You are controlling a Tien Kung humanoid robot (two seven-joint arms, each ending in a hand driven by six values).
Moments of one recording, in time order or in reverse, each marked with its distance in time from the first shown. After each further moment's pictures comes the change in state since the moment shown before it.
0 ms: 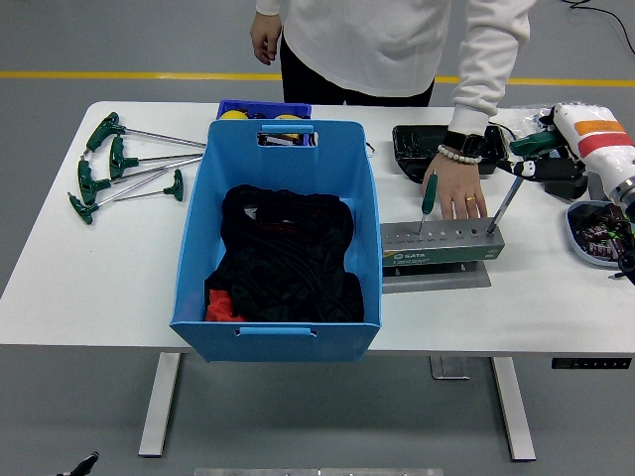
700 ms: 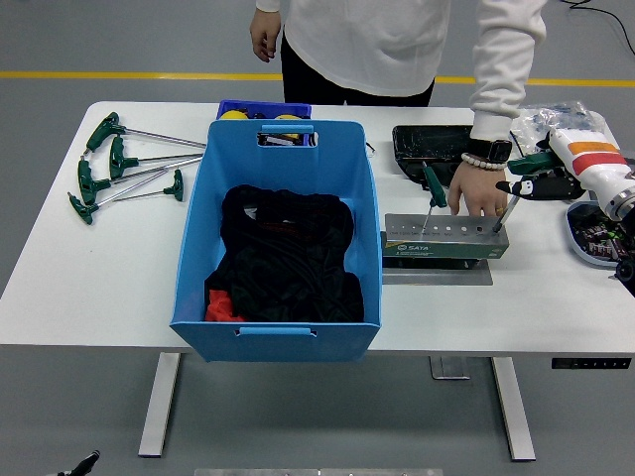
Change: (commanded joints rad) left arm -0.002 -0.002 0.001 0.000 0.002 0.001 0.002; right arm -0.011 0.025 -0.023 -0.066 -0.025 0.083 -0.034
